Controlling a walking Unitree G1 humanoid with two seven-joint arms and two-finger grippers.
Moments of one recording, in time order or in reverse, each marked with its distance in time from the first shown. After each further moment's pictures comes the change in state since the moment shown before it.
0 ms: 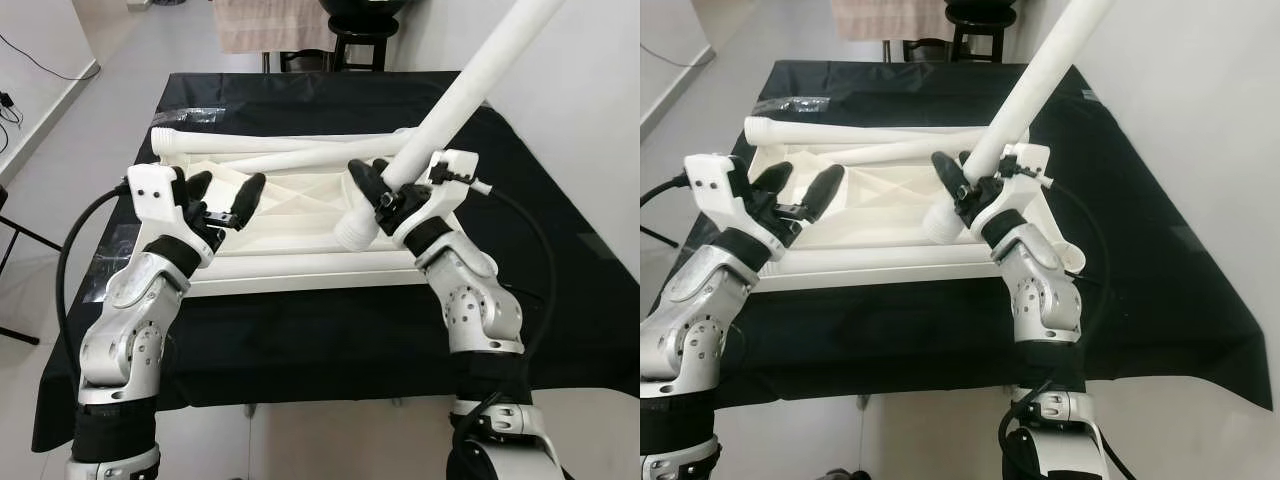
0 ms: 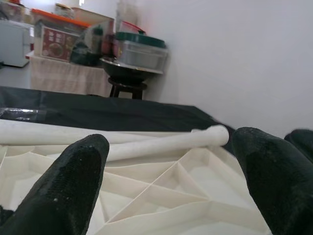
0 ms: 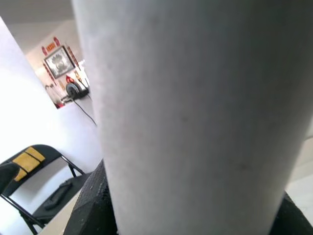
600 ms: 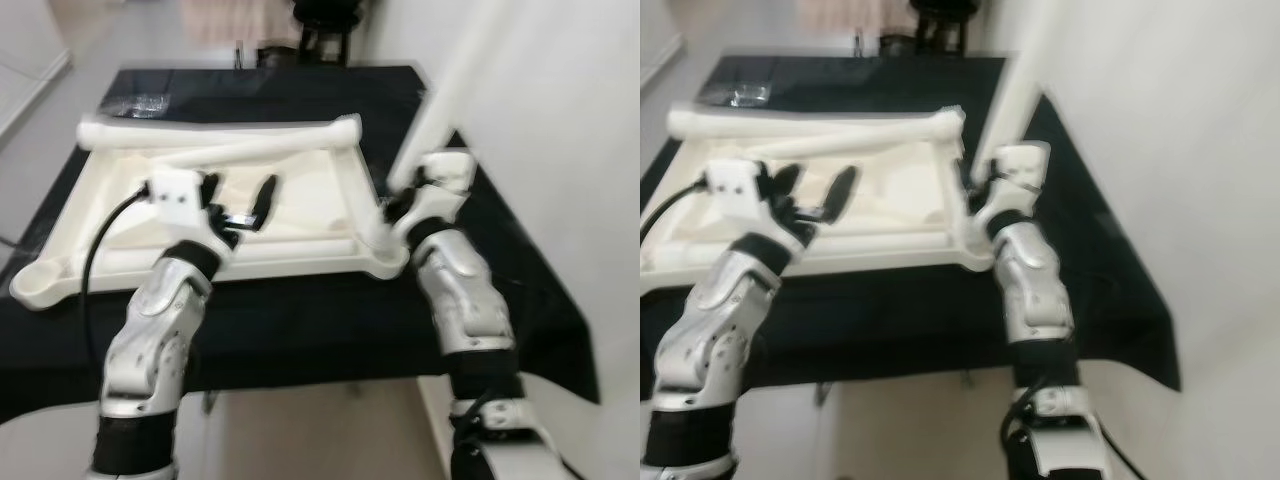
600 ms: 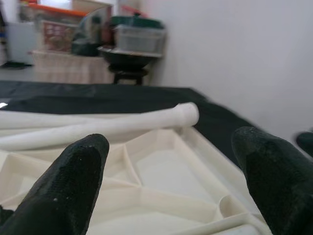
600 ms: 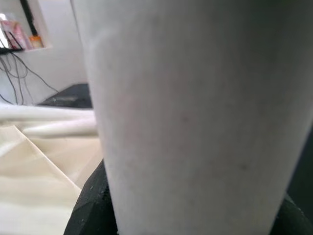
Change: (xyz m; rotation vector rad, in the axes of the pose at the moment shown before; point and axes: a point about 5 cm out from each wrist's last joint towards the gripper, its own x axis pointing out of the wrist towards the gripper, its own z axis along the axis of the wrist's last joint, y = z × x) left arm 0.007 -0.013 -0.011 0.082 0.016 0.108; right arm 0.008 -0.013 -0.001 -0.387 0.071 -0.242
